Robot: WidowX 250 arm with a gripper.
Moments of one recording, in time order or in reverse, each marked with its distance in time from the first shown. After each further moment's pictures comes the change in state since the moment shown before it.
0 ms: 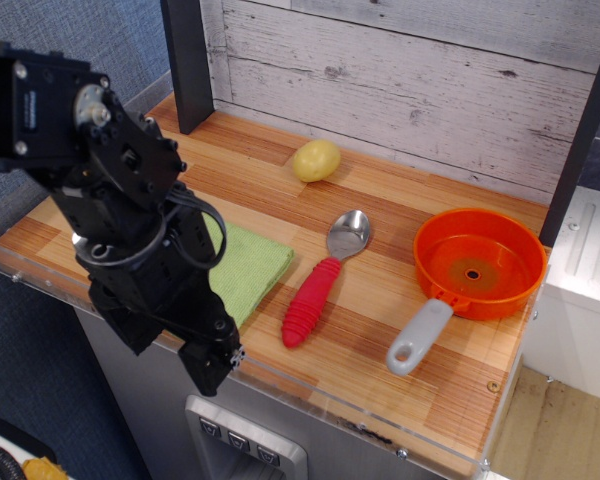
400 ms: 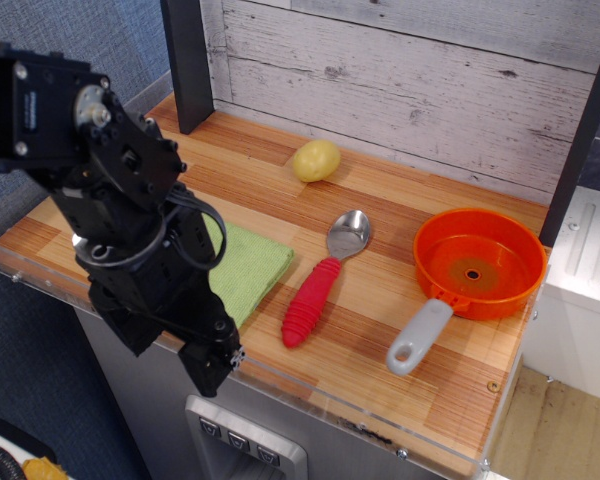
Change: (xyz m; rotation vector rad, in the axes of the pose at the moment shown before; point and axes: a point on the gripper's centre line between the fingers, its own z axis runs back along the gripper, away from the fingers) arm -0.001 0.000 -0.001 -0.001 0.004 0.009
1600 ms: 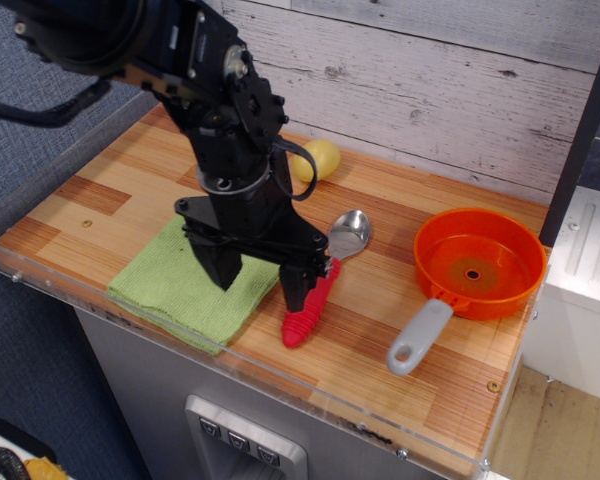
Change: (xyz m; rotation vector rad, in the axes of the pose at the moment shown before) arm 0.080 0.004 -0.039 -0.006 -0.011 0.161
